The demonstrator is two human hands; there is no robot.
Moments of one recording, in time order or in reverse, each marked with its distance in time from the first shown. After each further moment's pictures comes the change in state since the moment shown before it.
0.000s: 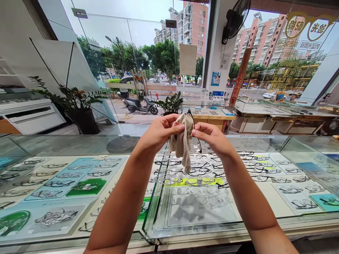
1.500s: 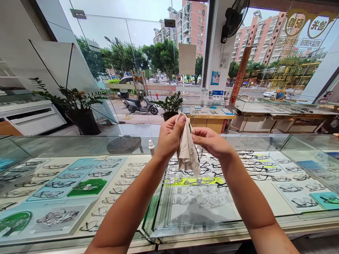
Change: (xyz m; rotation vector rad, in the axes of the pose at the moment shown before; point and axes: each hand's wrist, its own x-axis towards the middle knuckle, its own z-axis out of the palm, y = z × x) left_hand 0.001 -0.027 0.045 0.055 0.279 0.241; right_hand -0.001 0.013 0.002 0.278 -0.233 0.109
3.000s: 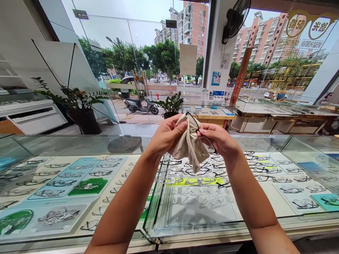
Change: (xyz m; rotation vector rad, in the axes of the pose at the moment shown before) left_hand 0.009 0.015 -0.023 -0.120 -0.294 -0.157; right_hand -0.011 -0.018 -0.006 0.092 0.162 0.035
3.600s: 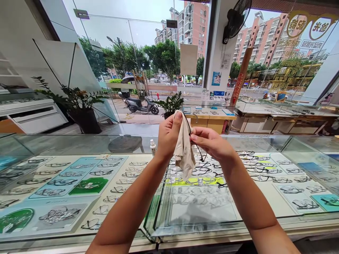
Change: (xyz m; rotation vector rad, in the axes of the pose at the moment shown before) left_hand -0.006 -0.004 0.026 0.143 0.342 0.205; right_hand 0.003 0.016 0.018 -0.080 -0.091 -0.060
